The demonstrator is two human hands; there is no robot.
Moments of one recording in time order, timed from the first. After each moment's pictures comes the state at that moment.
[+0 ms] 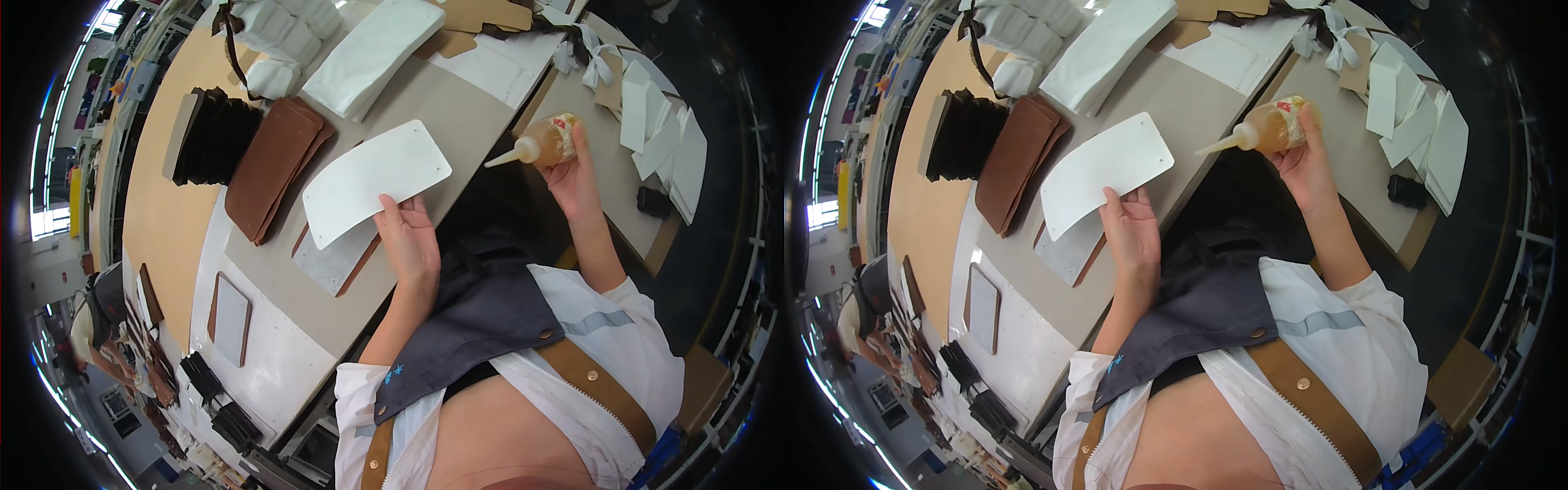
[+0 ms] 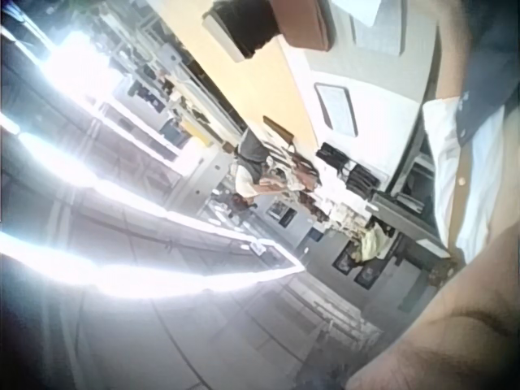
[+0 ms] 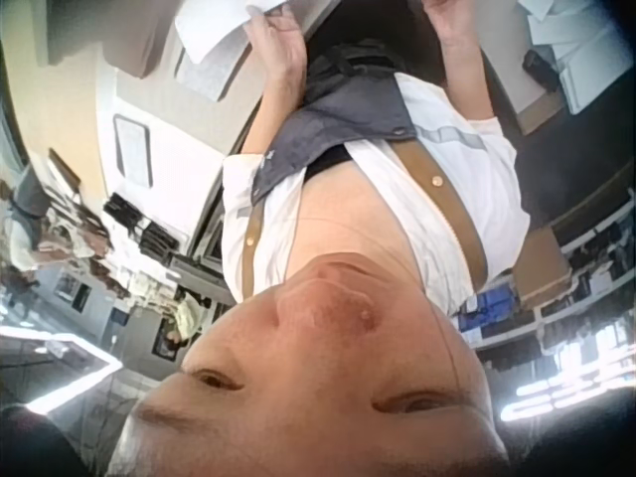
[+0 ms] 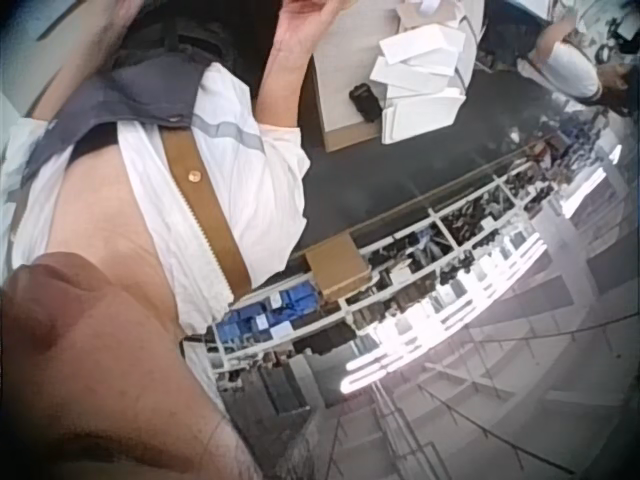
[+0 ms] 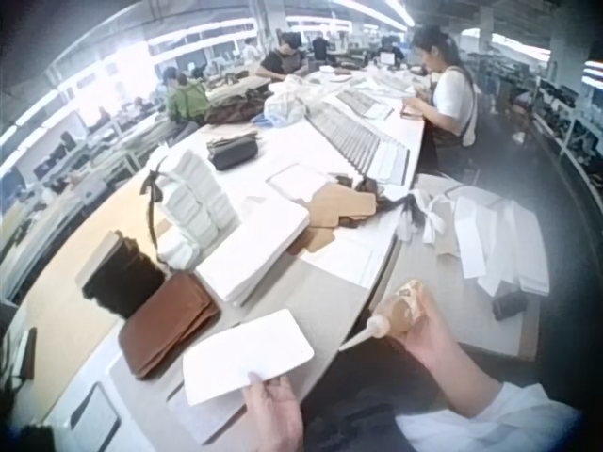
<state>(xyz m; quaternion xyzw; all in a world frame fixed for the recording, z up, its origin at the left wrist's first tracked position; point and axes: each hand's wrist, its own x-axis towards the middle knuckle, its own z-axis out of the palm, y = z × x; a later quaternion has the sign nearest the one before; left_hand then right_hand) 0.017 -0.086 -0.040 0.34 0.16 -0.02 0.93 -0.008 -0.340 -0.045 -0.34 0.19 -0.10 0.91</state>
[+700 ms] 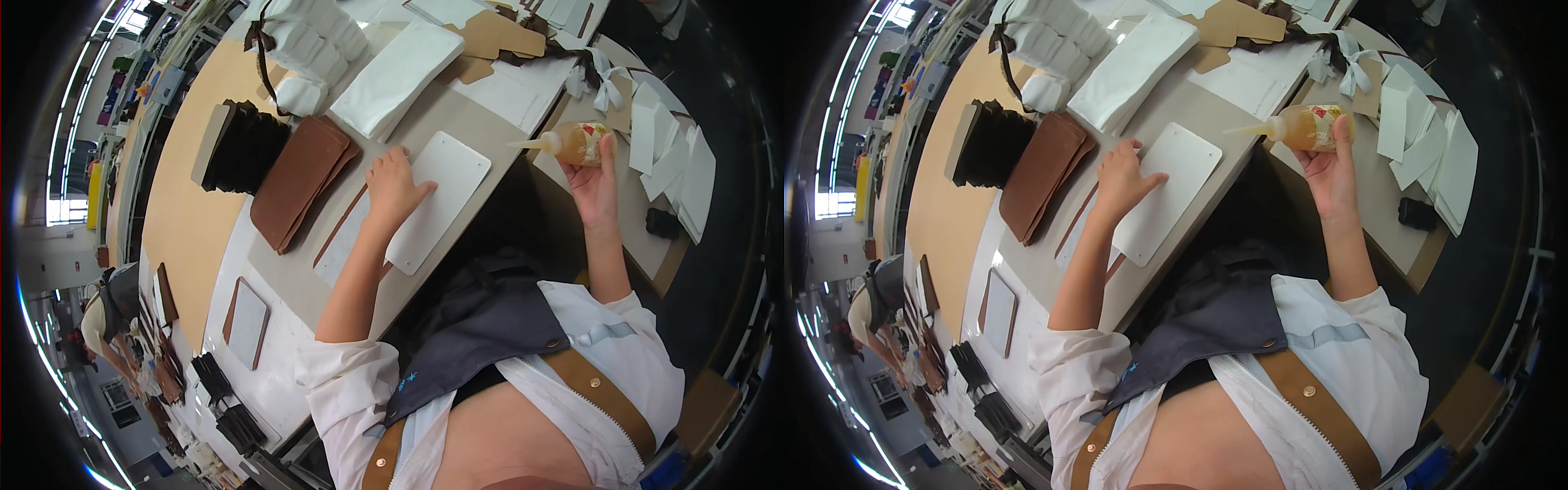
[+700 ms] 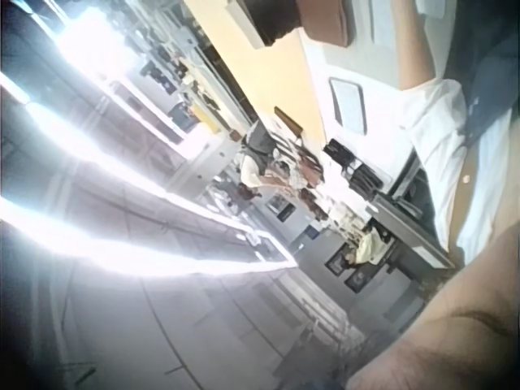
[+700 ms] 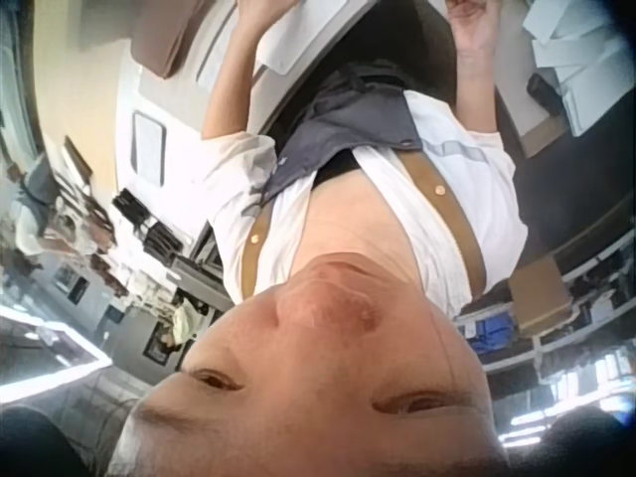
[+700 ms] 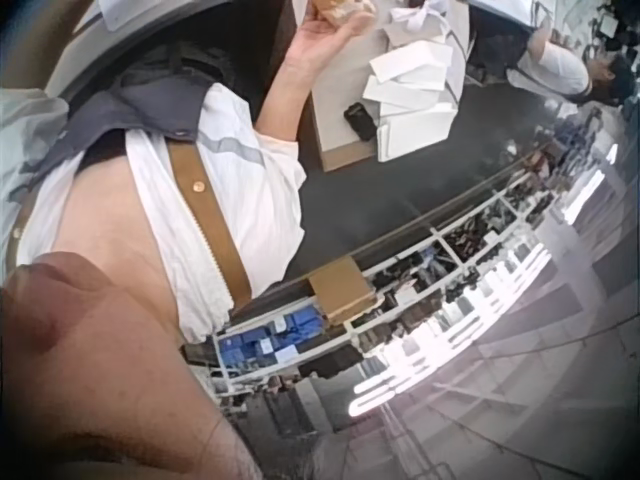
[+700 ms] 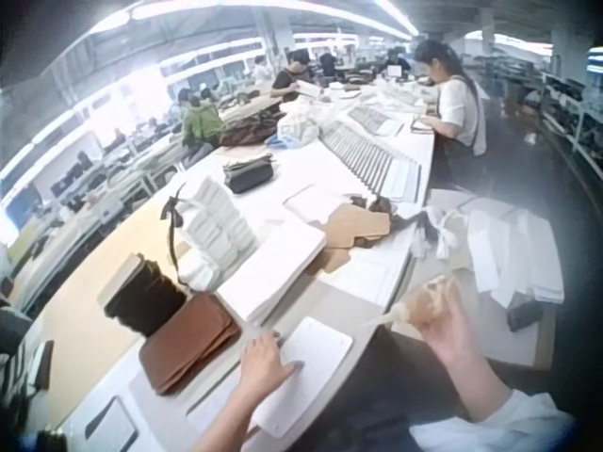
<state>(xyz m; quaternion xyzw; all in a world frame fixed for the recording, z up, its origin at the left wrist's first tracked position) 0.131 -0.048 -0.031 0.96 -0.21 -0.05 0.18 0.005 -0.364 -0.044 -0.31 0.14 -0.18 0.92</state>
